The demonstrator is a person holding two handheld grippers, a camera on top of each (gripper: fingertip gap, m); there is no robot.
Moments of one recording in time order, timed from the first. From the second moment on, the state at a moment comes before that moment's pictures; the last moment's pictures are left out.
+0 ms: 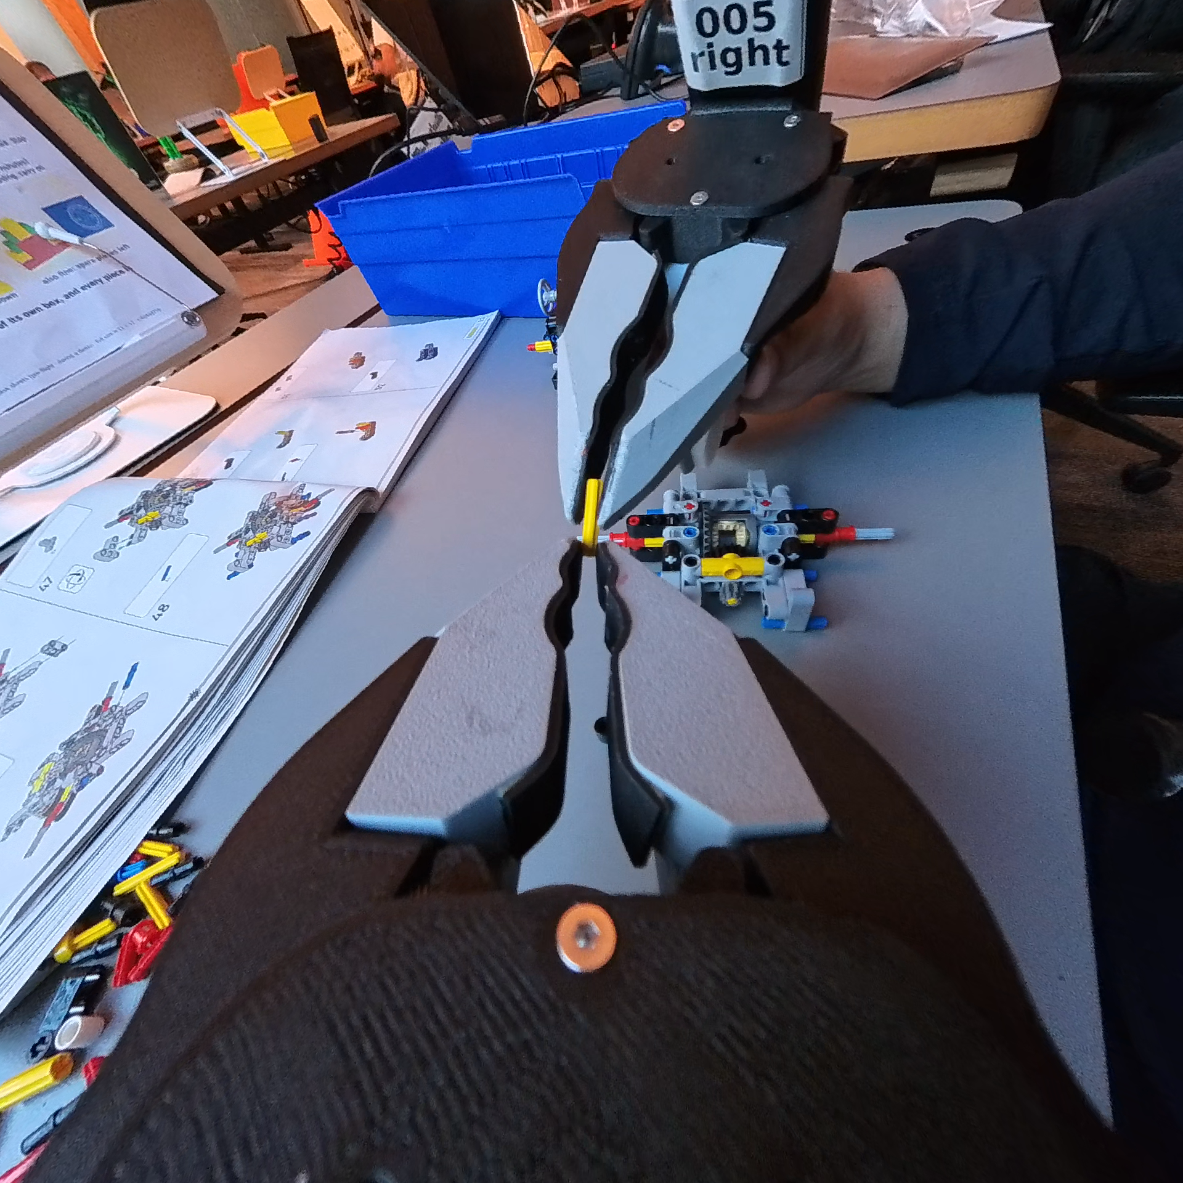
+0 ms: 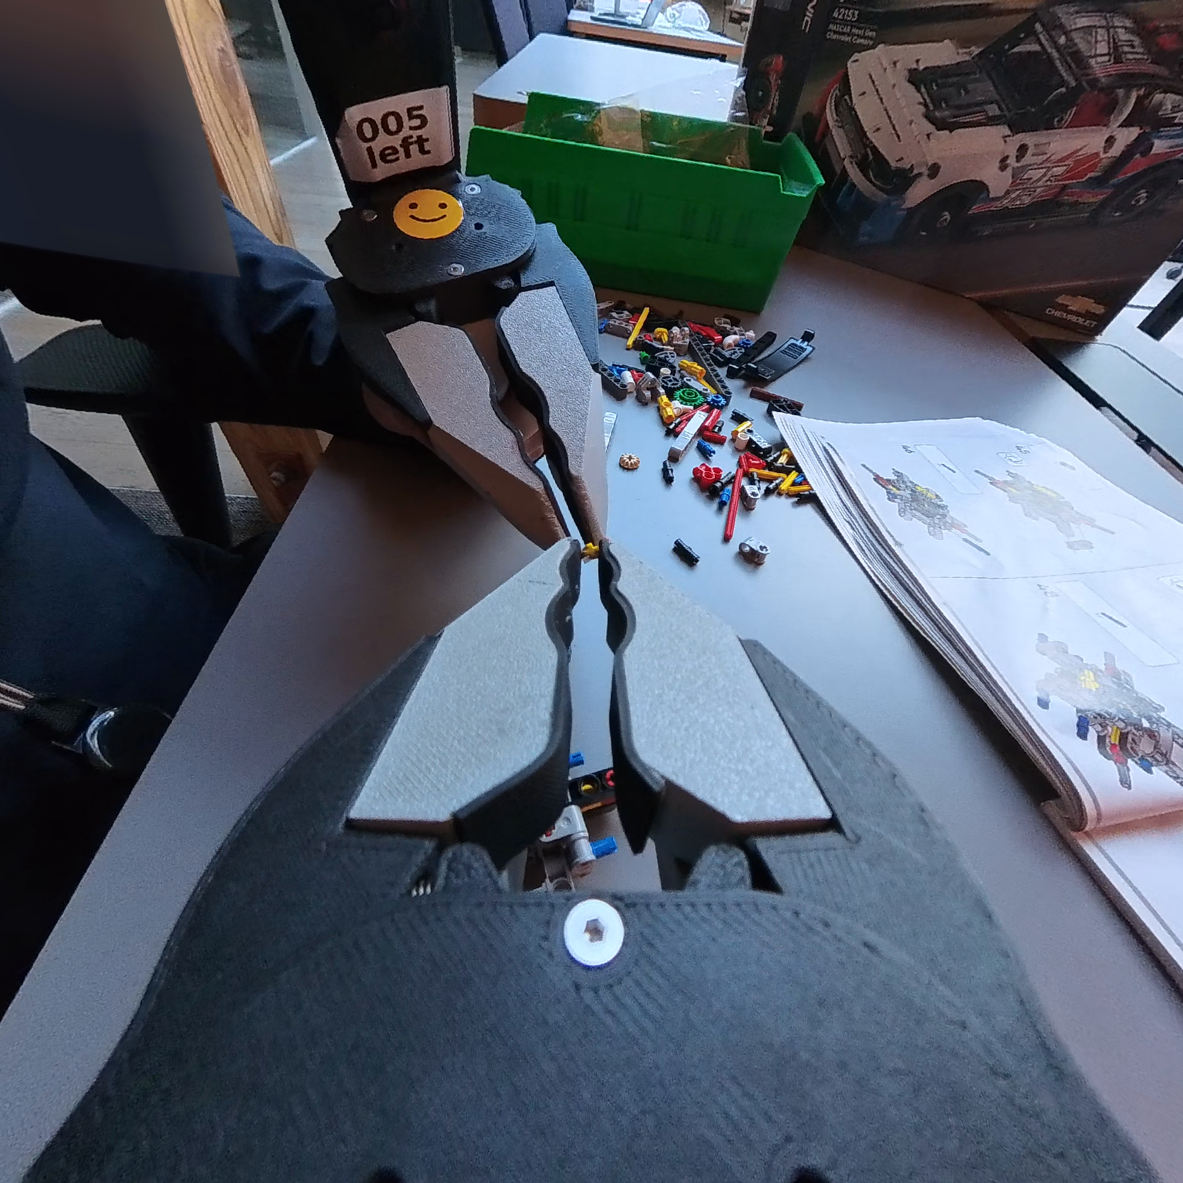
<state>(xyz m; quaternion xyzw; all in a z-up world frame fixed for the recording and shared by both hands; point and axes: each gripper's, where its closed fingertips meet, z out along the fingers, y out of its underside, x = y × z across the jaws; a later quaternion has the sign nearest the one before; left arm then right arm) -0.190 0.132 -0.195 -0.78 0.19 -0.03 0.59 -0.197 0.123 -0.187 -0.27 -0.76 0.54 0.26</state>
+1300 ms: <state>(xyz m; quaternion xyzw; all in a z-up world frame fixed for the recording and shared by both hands) -0.203 0.134 -0.195 -0.79 0.15 -0.05 0.59 -0.203 0.144 -0.180 -0.34 -0.72 0.55 0.24</state>
